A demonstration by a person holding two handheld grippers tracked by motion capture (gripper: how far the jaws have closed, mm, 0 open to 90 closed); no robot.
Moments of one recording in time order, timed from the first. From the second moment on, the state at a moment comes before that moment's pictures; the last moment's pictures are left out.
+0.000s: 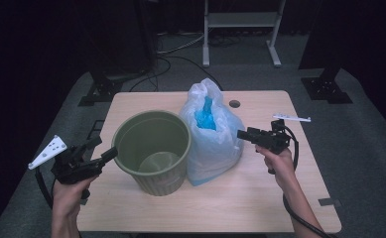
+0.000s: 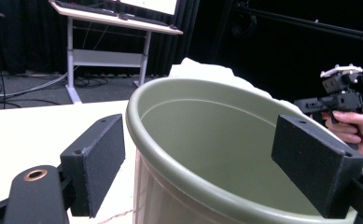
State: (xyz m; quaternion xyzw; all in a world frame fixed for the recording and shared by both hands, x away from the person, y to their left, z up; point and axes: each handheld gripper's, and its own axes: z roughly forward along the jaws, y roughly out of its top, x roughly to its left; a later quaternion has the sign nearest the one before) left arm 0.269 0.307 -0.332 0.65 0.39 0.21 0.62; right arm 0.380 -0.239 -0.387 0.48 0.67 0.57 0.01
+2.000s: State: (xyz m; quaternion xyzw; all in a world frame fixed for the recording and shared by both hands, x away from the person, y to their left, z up) left arm 0.267 0.304 -0.331 0.65 0.39 0.21 0.61; right arm 0.298 -0.286 -0.452 0.52 0.65 0.55 0.06
